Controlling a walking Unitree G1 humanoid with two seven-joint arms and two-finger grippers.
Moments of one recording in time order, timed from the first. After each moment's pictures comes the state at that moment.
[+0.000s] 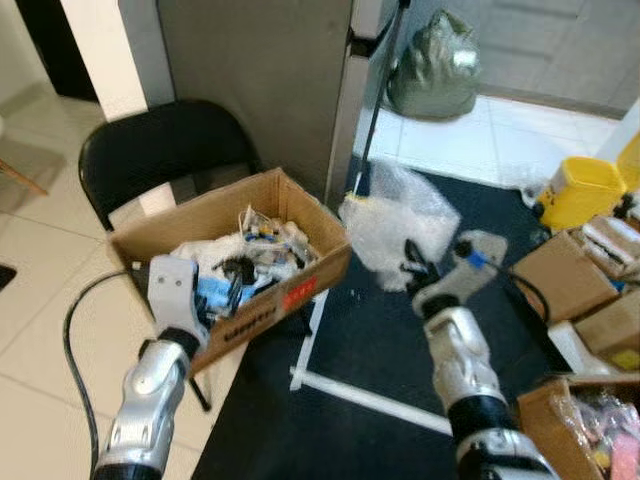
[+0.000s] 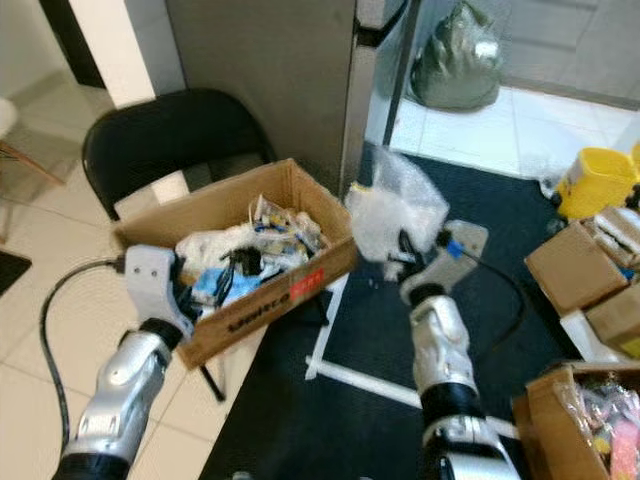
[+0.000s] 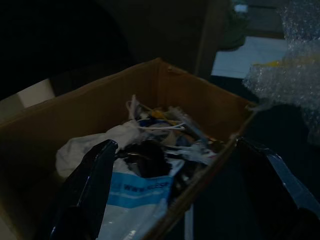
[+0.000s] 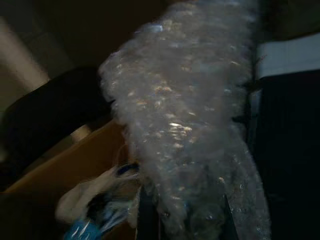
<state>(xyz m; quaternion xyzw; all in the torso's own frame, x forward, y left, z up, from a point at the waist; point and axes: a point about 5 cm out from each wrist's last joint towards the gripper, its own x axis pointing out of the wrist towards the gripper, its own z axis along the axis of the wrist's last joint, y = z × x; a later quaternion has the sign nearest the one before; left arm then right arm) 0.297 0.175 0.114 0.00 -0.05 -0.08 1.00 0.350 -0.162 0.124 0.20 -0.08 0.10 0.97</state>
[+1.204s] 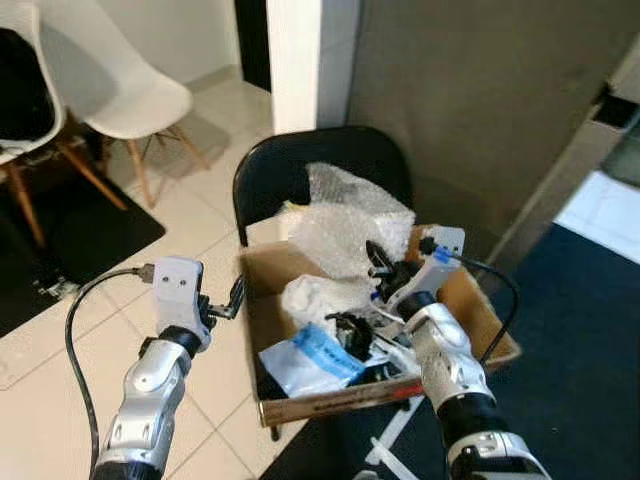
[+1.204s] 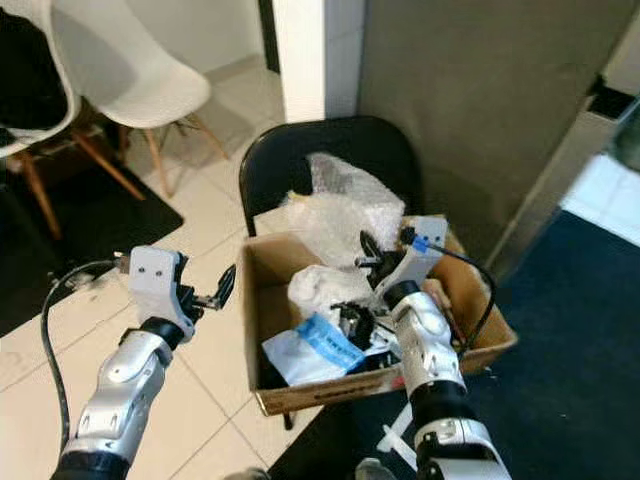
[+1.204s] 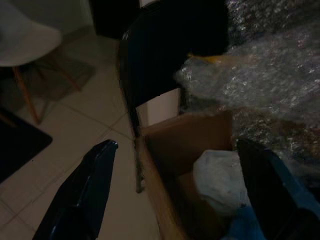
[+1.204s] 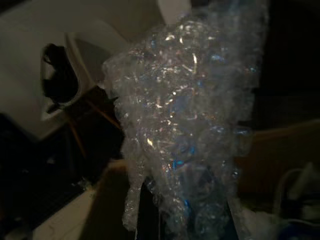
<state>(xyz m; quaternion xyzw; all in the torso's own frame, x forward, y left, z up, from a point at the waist) 0.298 0.166 0.115 0.01 -0.04 -0.10 0.99 0.349 -0.149 0.123 0.18 -0.06 0.15 0.97</state>
